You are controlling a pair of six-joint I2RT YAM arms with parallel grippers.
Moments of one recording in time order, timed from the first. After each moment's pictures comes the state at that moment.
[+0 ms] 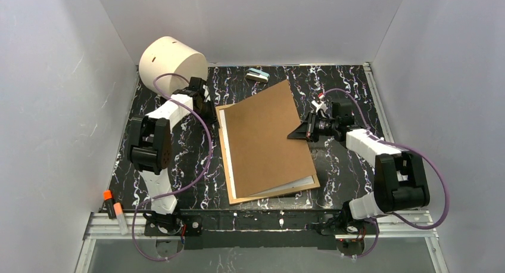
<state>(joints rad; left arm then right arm) -0.21 1.91 1.37 -0.68 0.19 -0.44 0.19 1.42 0.75 -0.04 -0.94 0.63</state>
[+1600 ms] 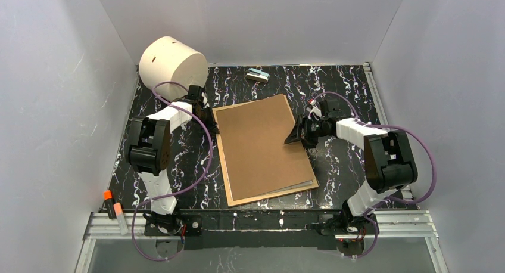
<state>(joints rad) -0.20 1.88 1.22 -0.53 0.21 -0.49 0.23 1.64 0.89 -0.30 -0.69 0.47</state>
